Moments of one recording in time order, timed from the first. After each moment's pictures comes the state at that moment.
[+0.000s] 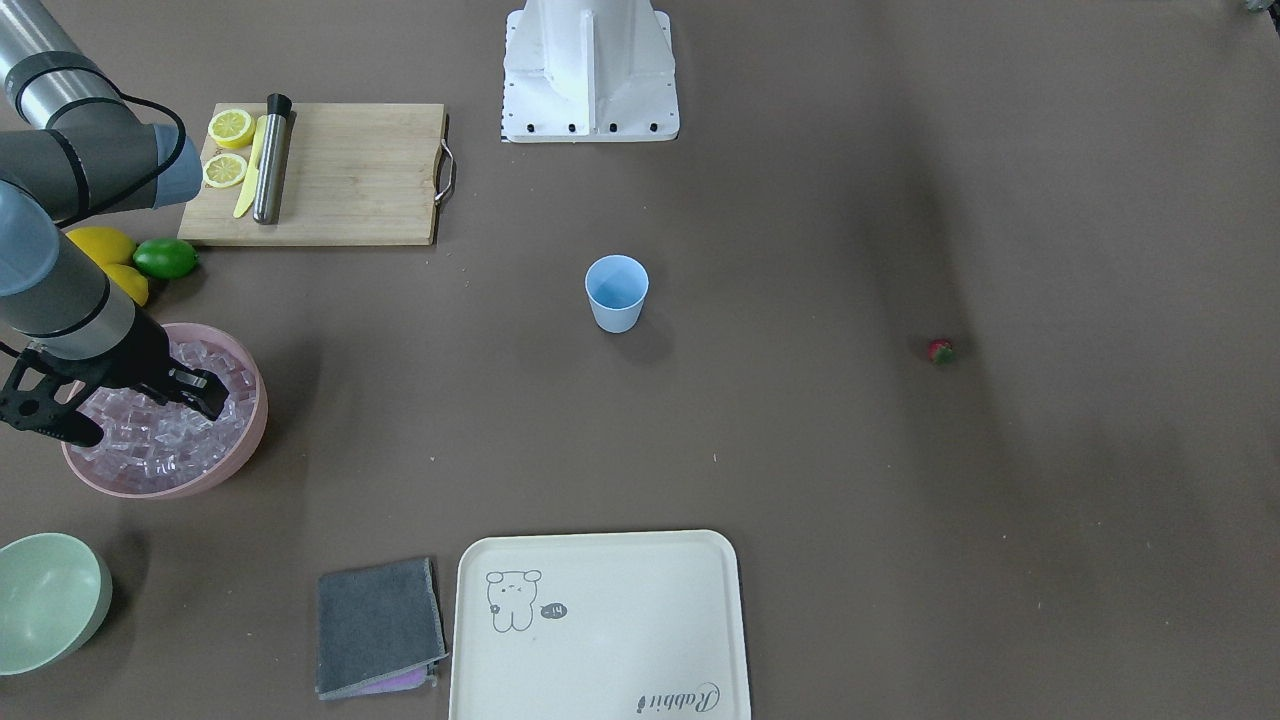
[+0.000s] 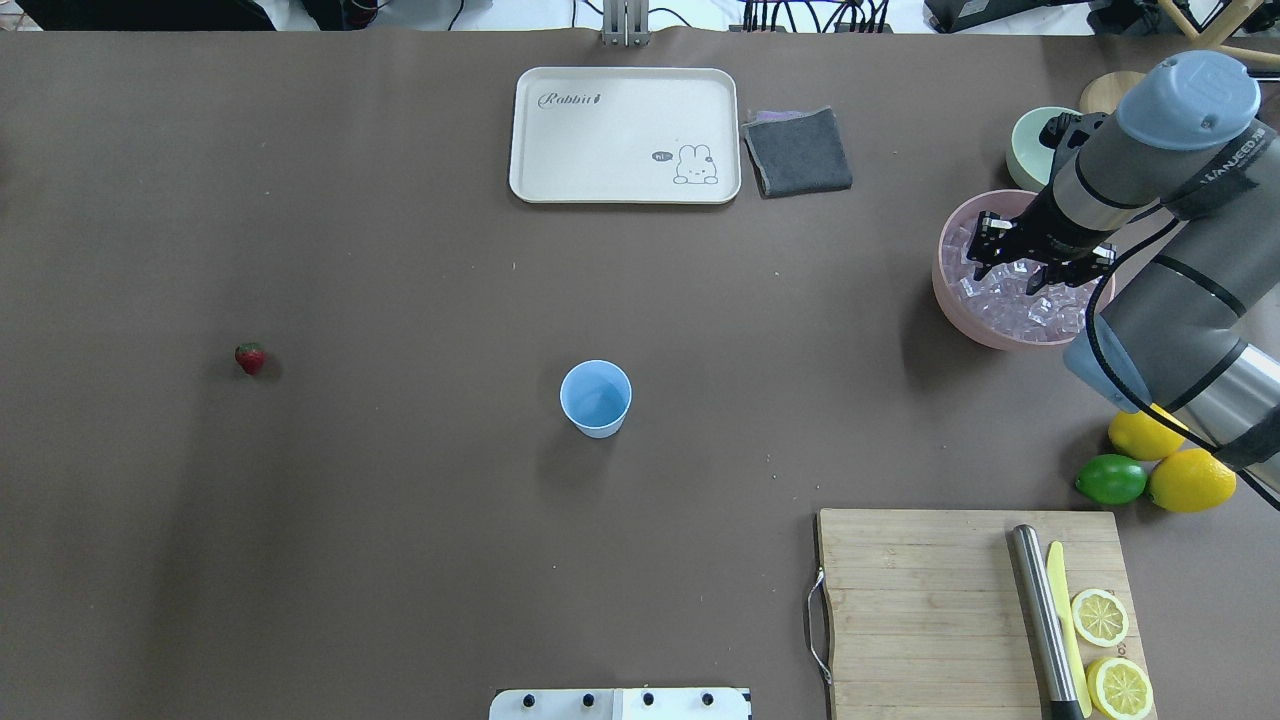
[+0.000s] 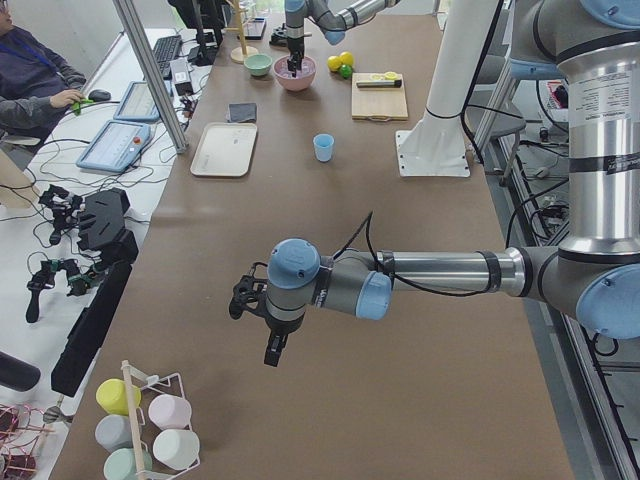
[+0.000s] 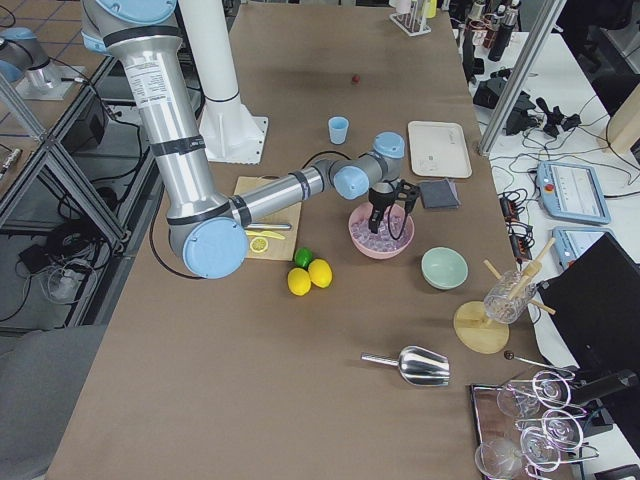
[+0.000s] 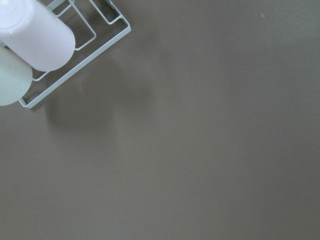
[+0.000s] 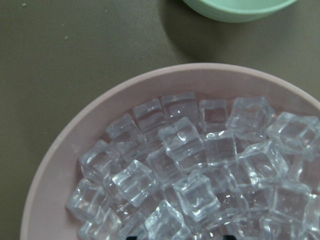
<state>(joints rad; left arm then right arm) -1.60 -1.45 -1.67 -1.82 -2.31 0.05 0.95 -1.28 1.63 -1.41 2.11 1.12</state>
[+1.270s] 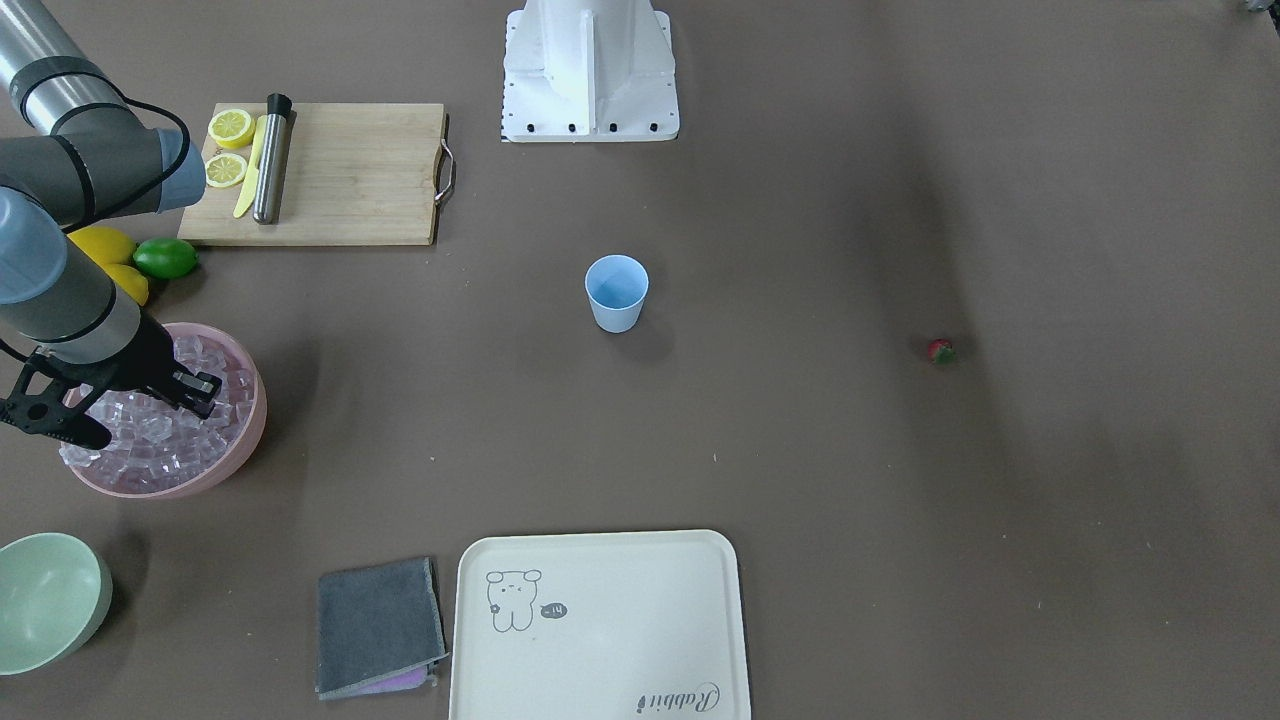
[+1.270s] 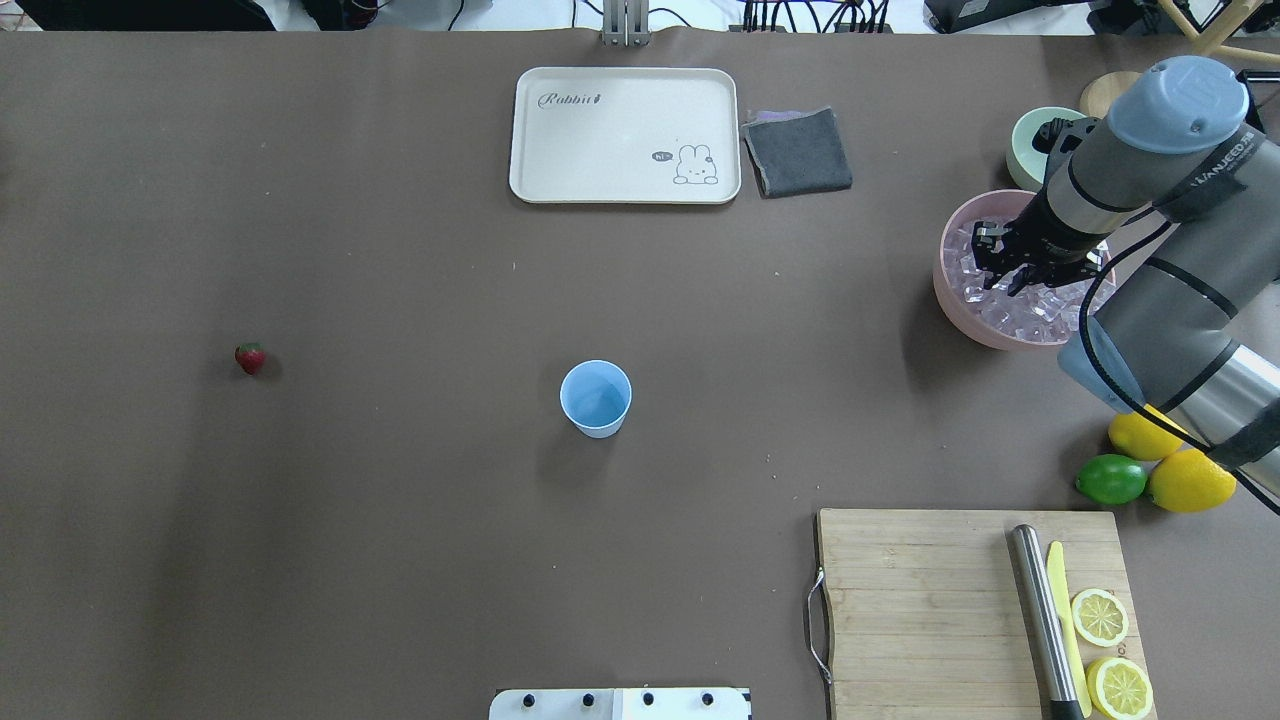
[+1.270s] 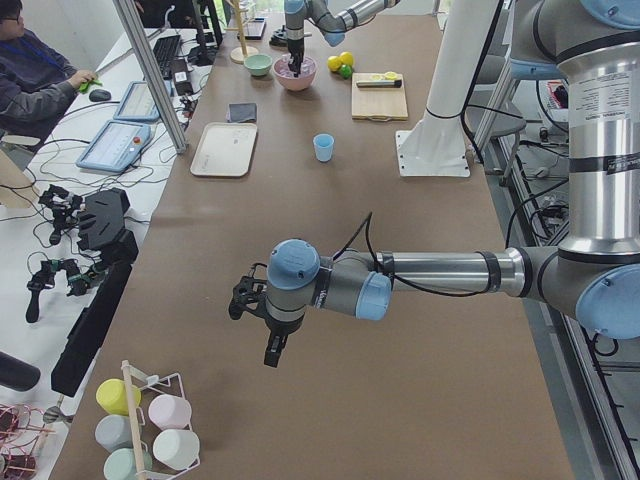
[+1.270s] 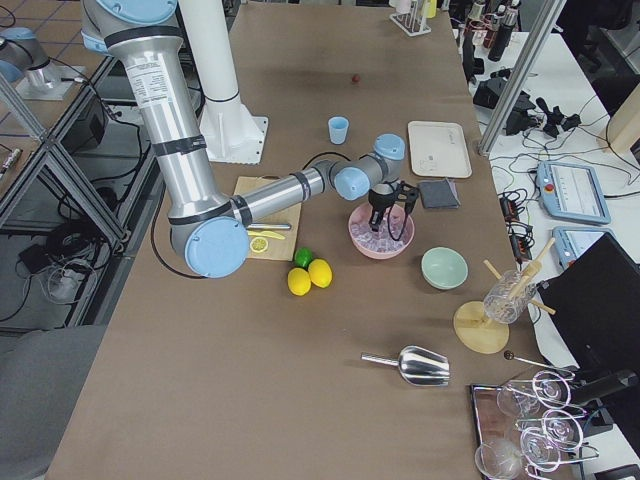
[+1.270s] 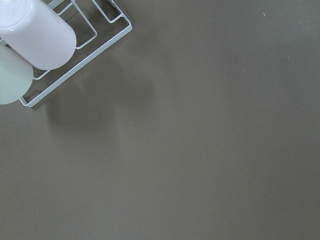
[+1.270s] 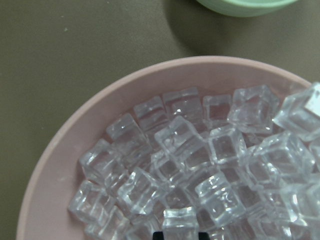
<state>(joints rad) -1.60 -1.45 -1.67 -1.82 -2.31 0.05 0.95 -1.27 1.62 -1.41 2.12 1.11</state>
